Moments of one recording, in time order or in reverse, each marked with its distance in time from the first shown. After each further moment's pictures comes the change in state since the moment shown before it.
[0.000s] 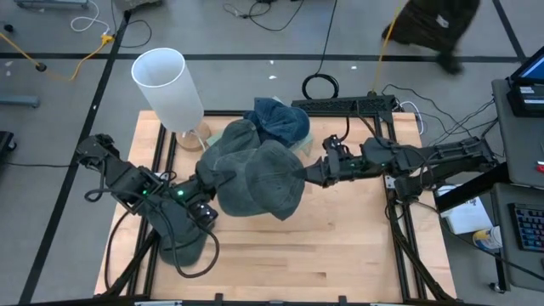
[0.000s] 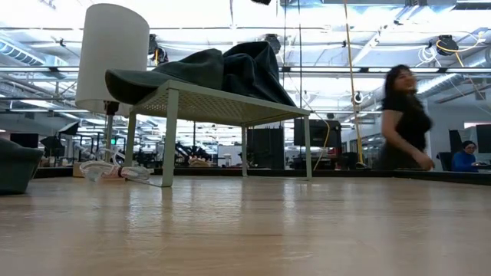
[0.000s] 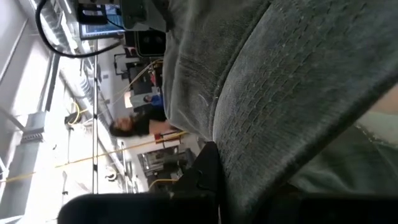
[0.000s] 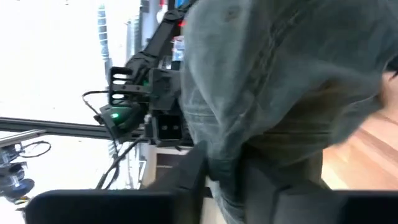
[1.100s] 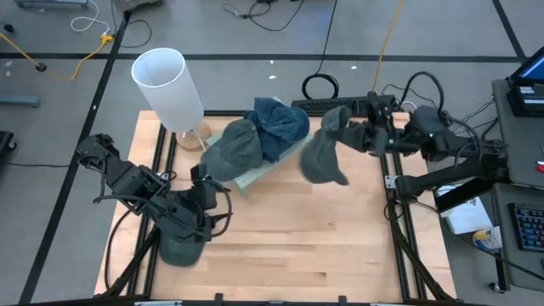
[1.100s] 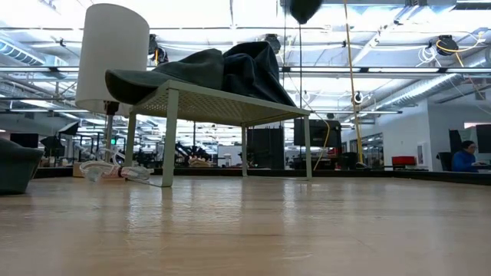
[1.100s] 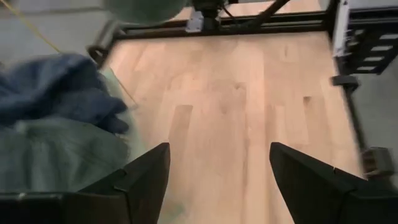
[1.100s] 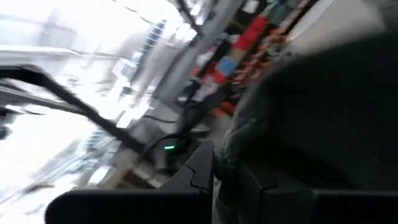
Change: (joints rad) left arm 0.010 0.000 0.000 -0.195 0.438 -1.476; right arm -0.143 -0.202 0.076 -0.074 -0.003 -0.513
